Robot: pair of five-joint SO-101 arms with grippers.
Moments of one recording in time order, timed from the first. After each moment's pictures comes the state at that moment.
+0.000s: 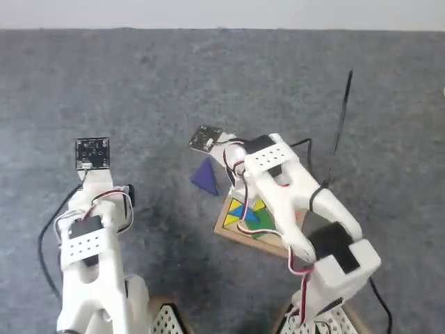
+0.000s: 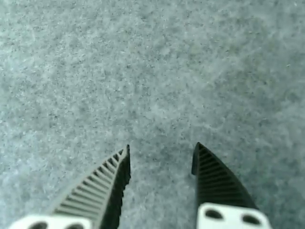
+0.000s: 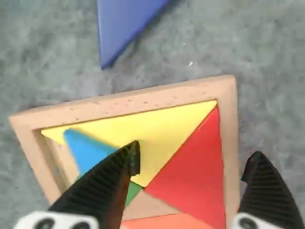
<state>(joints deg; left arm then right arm) -26.1 -42.6 78.1 32.0 -9.4 -30.4 9.4 20.6 63.5 33.4</state>
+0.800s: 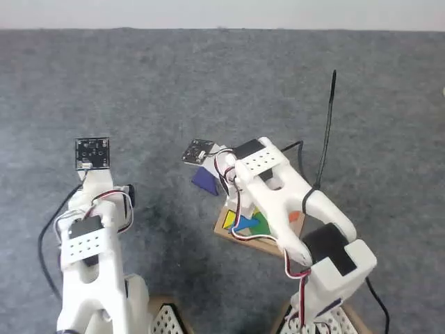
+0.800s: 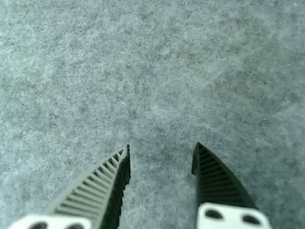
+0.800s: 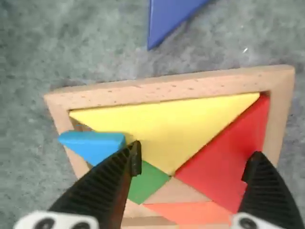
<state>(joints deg) -26.1 -42.6 78.1 32.0 -9.4 -33.8 9.2 20.6 69.9 32.8</state>
